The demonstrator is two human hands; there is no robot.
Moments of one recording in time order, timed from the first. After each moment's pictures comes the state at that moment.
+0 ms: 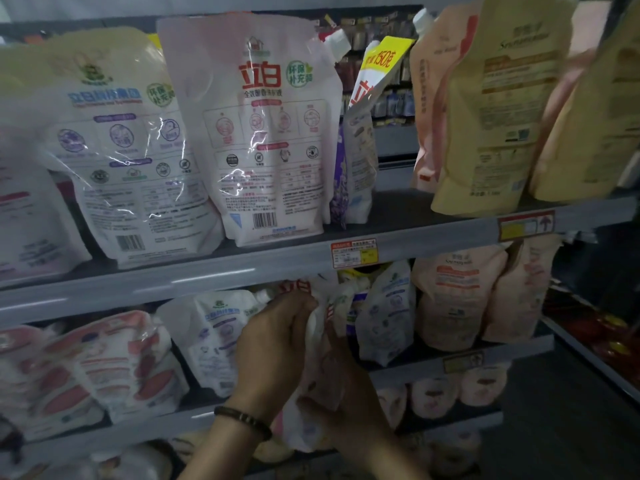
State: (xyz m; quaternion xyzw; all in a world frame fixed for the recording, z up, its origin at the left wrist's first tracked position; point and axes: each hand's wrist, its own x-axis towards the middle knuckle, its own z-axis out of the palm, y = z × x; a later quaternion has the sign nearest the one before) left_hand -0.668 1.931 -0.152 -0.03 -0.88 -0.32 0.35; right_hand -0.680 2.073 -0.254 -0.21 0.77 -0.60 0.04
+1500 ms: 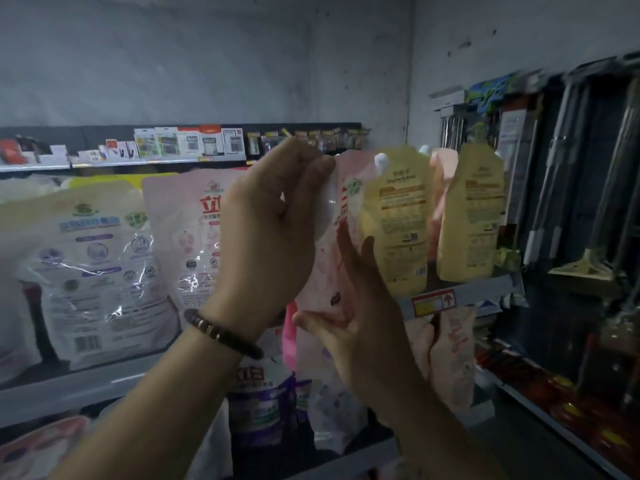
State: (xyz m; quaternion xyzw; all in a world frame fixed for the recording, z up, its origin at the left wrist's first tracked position) left_hand -0.653 2.033 0.120 -0.29 -0.70 -0.44 0.49; right_hand -0.673 2.151 -0.002 -0.30 0.69 -0.59 -0.30
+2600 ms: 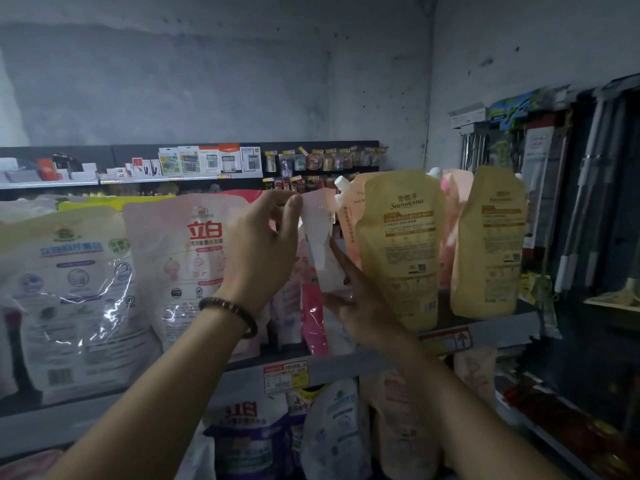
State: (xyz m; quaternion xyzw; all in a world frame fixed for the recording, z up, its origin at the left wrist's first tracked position) left_hand -0.771 2.020 0.110 -0.13 -0.76 -0.33 0.54; right_hand -0.836 2.184 0.011 -0.32 0.77 -0.54 -0.12
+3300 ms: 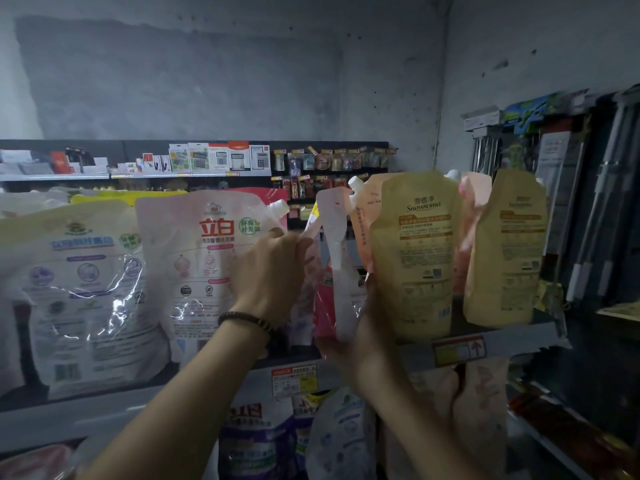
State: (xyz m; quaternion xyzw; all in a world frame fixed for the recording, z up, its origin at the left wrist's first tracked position) left_hand -0.801 2.003 0.072 -0.02 -0.86 -0.07 0.50; right_hand -0.817 2.158 -0.040 -0.15 0.82 -0.51 -0.22
